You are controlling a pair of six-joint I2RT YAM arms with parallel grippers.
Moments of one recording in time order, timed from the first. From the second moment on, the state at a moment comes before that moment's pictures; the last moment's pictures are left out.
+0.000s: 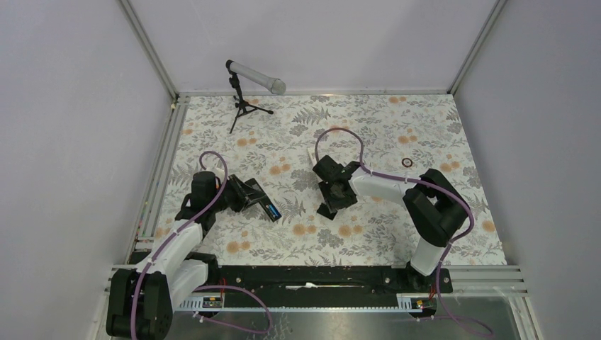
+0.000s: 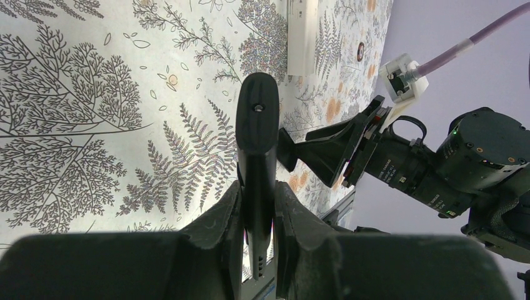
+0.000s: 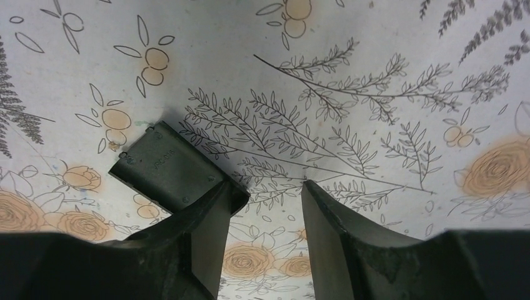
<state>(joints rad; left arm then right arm) -0.12 0.94 0.33 0.01 0.58 -0.94 0.79 1.75 1.06 -0.63 0.17 0.35</state>
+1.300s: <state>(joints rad) -0.10 0.94 0.33 0.00 0.60 -0.94 0.79 1.65 0.93 -0.56 0.14 0.94</state>
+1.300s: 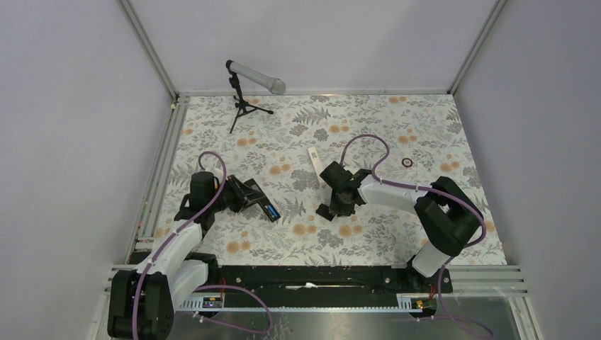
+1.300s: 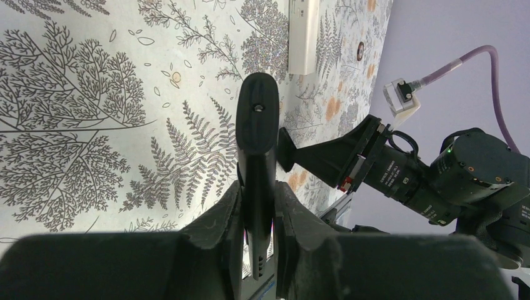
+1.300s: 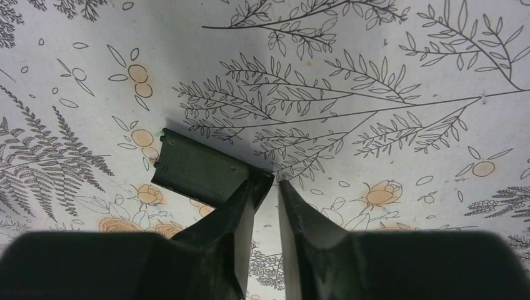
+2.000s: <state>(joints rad) -0.09 0.82 0.34 -0.04 0.66 -0.91 0.79 1.39 0.74 -0.16 0.23 0.68</state>
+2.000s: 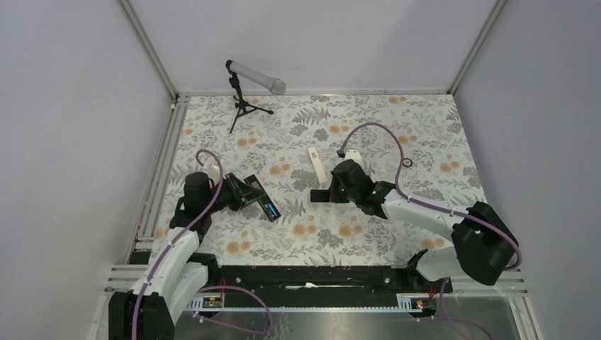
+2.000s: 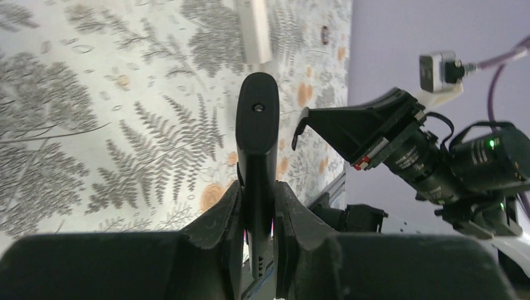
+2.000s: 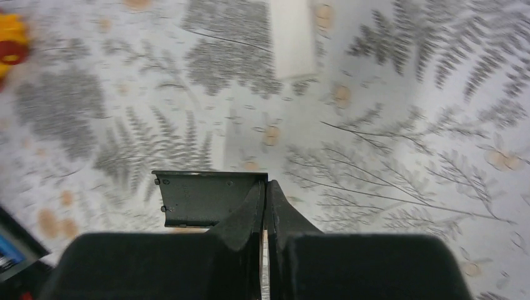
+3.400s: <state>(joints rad) -0.27 0.90 0.30 0.22 0.54 -0.94 0.68 1.60 0.93 -0.22 -0.62 1.11</state>
